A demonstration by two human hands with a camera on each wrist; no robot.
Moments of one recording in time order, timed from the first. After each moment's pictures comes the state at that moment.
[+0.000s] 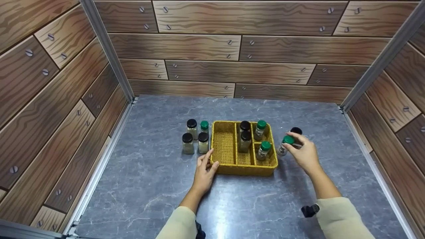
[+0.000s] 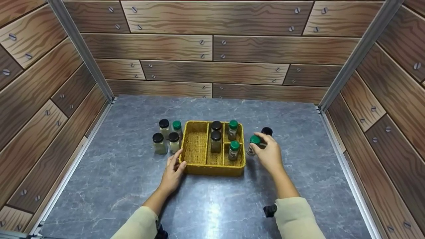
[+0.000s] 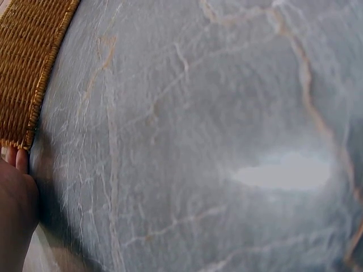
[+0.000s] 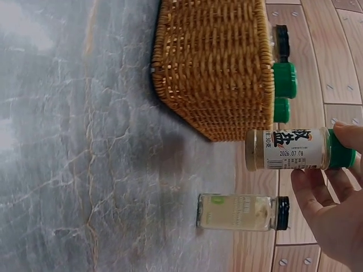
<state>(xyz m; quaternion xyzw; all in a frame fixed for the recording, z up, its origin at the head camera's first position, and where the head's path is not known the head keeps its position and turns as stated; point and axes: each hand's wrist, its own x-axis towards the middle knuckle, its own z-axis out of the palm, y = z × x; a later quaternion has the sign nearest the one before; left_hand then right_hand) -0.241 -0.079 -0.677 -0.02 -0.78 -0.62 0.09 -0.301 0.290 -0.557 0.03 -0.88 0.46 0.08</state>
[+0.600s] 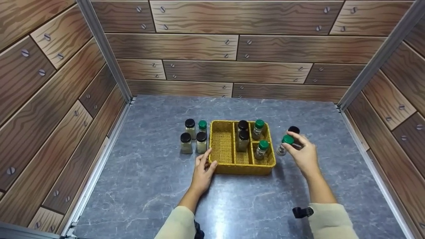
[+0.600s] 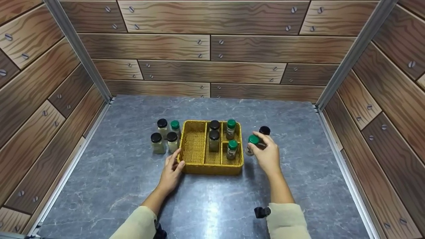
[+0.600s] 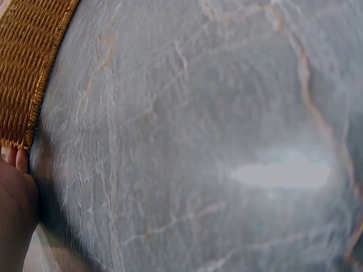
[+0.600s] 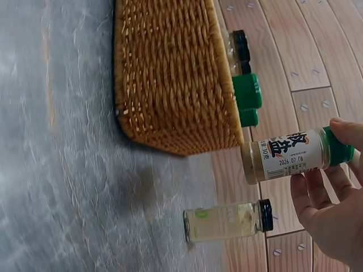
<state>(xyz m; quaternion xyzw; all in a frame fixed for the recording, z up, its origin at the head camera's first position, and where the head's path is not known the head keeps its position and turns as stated) -0.242 -0.079 -0.680 -0.02 -0.78 -0.61 0.10 -0.283 0.280 -0.549 -0.01 -0.83 0.55 0.10</state>
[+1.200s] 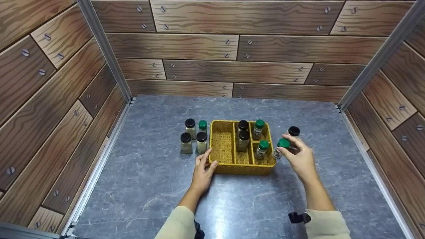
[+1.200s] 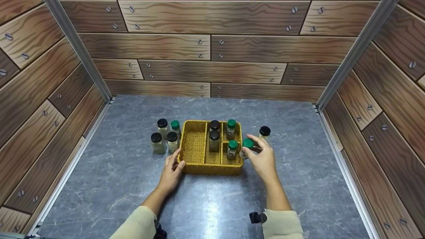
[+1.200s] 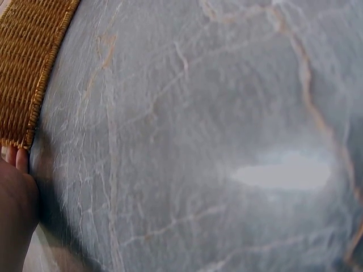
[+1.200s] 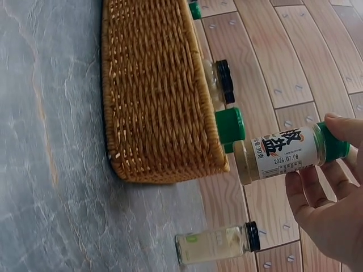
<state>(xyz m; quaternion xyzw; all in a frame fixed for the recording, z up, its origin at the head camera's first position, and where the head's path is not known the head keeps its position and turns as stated) -0.243 -0.079 -0.680 -0.02 -0.78 -0.61 0.10 -0.264 0.262 -0.542 0.01 -0.80 0.59 0.09</state>
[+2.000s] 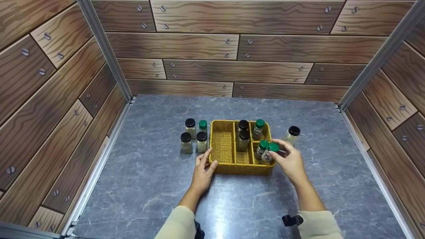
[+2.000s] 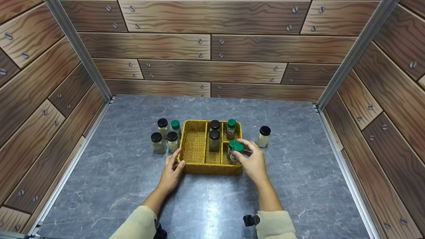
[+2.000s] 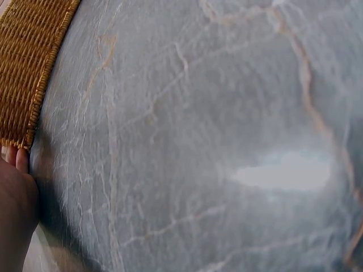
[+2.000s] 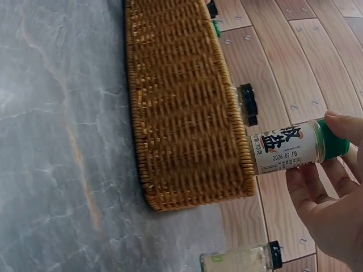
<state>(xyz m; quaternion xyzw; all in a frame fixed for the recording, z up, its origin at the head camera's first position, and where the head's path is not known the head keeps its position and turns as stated) -0.243 -0.079 -0.680 -0.03 -0.78 -0.61 0.10 -0.263 0.237 -0.561 0.02 -0.79 0.61 0.06</state>
